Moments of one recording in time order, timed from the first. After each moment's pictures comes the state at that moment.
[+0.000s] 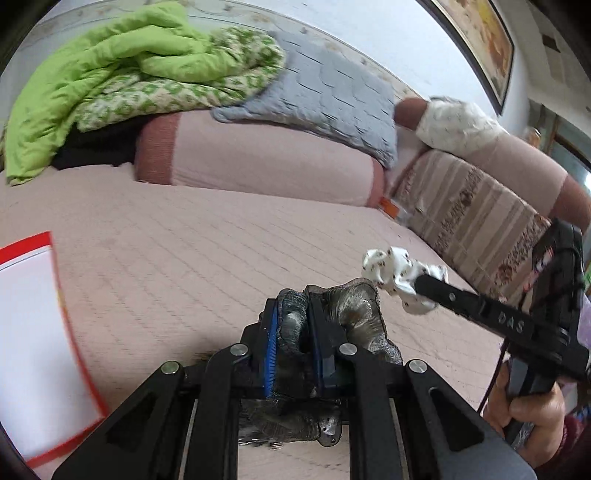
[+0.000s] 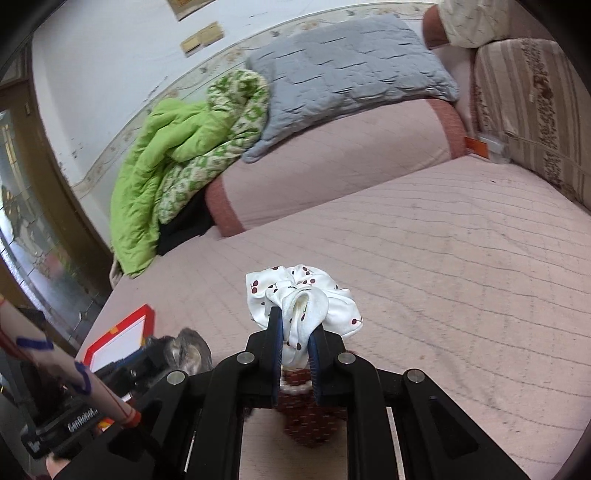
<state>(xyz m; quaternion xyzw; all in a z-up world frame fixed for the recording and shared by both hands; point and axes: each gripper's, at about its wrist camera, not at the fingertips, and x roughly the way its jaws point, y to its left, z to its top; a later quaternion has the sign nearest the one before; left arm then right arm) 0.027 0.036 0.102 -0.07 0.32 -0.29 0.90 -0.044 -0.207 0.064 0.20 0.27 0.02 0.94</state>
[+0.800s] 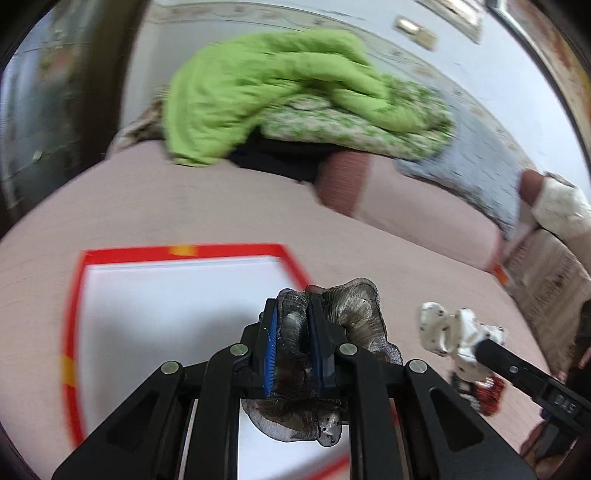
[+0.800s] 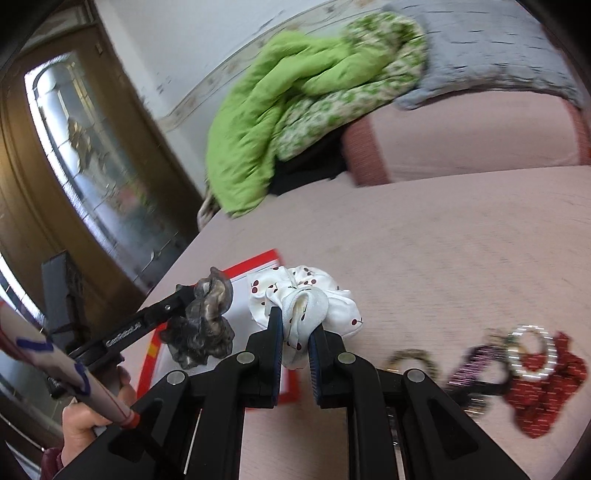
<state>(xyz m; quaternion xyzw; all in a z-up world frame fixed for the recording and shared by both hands) 0.056 0.271 0.109 -0.13 0.32 -0.06 0.94 0.012 -0.006 0.074 0.16 0.32 0.21 0.91</state>
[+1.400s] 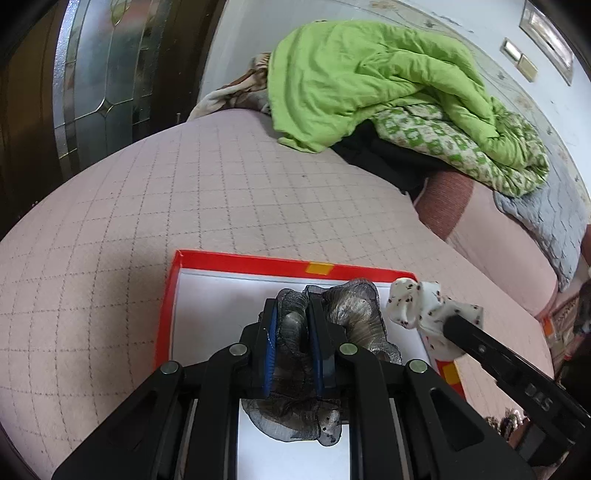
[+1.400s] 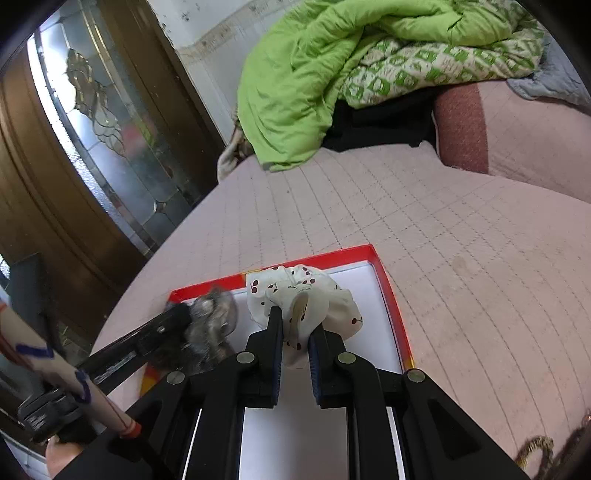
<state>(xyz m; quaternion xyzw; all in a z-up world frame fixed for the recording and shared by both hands) 0.105 0.373 0.076 -0.19 0.37 0.05 0.91 0.134 0.147 0.051 0.08 0.39 0.24 0.88</state>
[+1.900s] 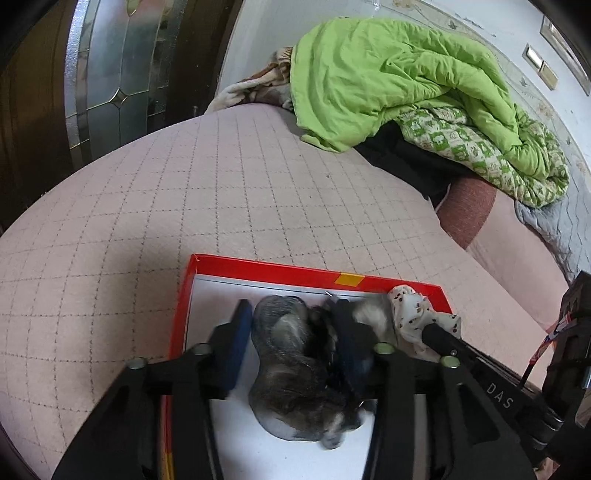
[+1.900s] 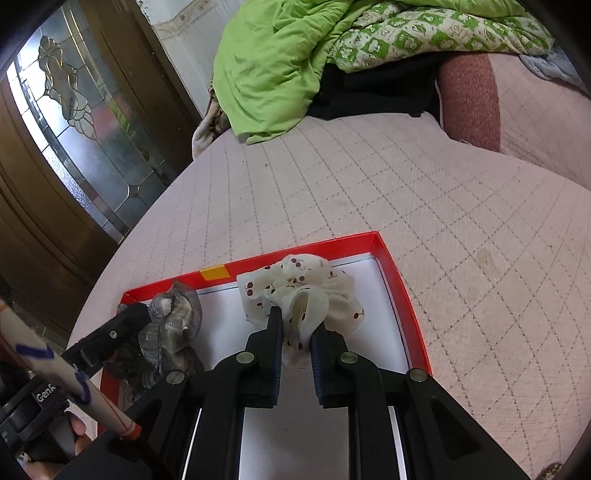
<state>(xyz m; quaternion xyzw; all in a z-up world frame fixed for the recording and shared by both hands) 0.119 0.386 0.066 -0.21 0.37 0.08 0.90 0.172 0.166 0.018 0.08 0.43 0.22 0.87</state>
